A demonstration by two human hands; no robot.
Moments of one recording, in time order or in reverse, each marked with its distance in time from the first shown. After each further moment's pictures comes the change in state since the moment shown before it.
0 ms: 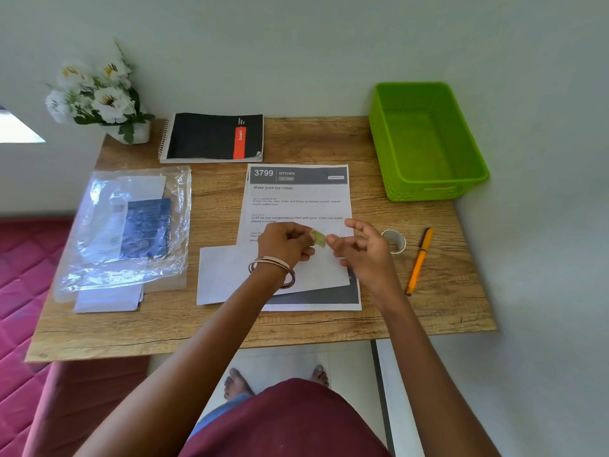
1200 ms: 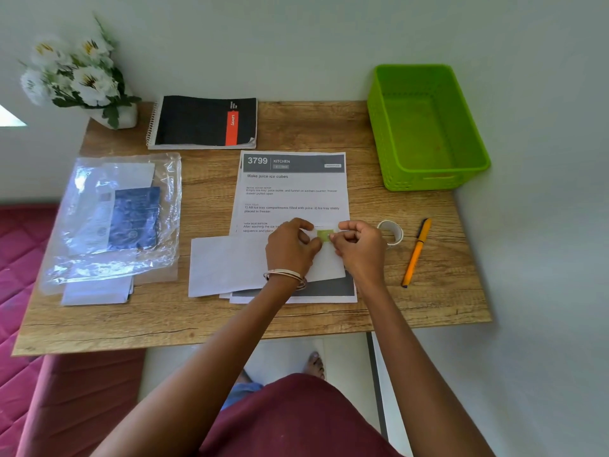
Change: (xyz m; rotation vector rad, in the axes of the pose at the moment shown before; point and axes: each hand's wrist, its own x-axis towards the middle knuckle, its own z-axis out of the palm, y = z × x) left_hand 0.002 -0.033 0.030 0.420 0.146 0.220; right_hand 0.024 0.029 0.010 -0.231 0.237 -0.056
